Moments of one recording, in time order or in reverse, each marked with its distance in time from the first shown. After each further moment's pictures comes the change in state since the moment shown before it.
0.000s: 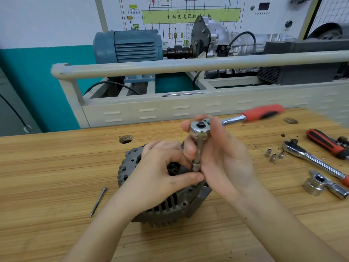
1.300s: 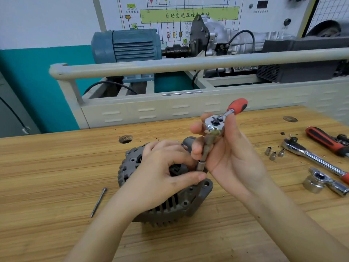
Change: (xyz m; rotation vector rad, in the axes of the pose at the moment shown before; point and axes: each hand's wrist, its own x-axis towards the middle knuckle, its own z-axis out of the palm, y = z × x) left_hand -0.003 0.000 0.000 0.023 -0.039 0.012; right_hand -0.004 -0.005 -0.011 -0.052 -0.031 -0.013
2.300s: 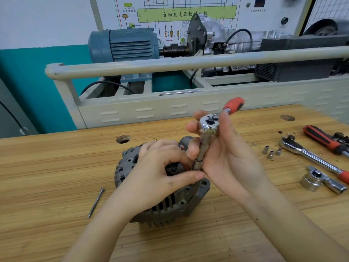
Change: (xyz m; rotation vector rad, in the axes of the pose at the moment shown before) left_hand 0.001 0.003 0.000 -0.005 0.006 -0.021; right_hand -0.002 -0.002 0.003 0.041 0.008 0.053
